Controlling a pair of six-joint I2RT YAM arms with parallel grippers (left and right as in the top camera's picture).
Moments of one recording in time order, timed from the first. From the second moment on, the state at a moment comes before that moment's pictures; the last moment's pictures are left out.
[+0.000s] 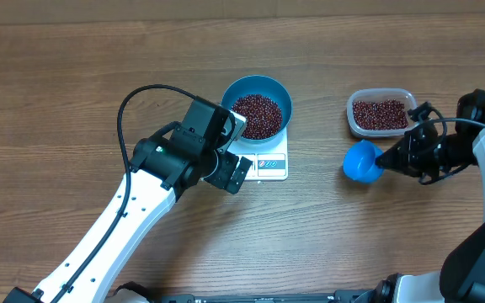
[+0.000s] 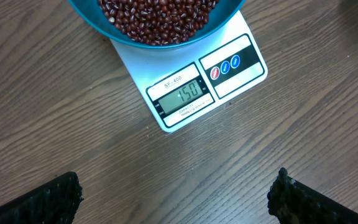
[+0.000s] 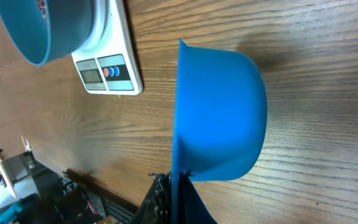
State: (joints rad) left arm -0.52 1.39 1.21 -0.94 0.05 -0.02; right arm -0.35 1.61 1.26 -1.32 -0.64 -0.22
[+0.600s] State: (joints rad) left arm -0.52 1.39 1.21 -0.94 0.05 -0.02; right arm -0.35 1.61 1.20 -1.24 -0.61 -0.15
